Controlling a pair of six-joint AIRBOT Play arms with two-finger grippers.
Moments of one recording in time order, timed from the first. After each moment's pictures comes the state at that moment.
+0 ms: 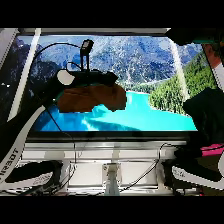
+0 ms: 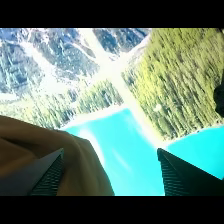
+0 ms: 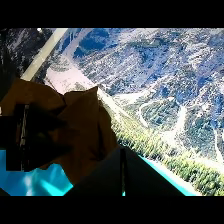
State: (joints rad) left arm -0.46 -1.37 1.25 0.76 -0.59 -1.11; right arm 0.09 -1.31 1.99 -1.12 1.37 1.35
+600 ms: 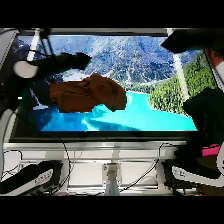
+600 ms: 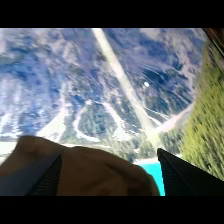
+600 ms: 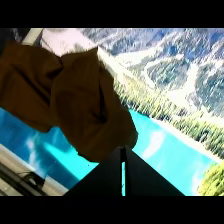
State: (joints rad) left arm -0.15 -1.16 1.25 0.79 -0.69 -1.11; right arm 0.10 -1.35 1.89 -1.13 1.49 1.35
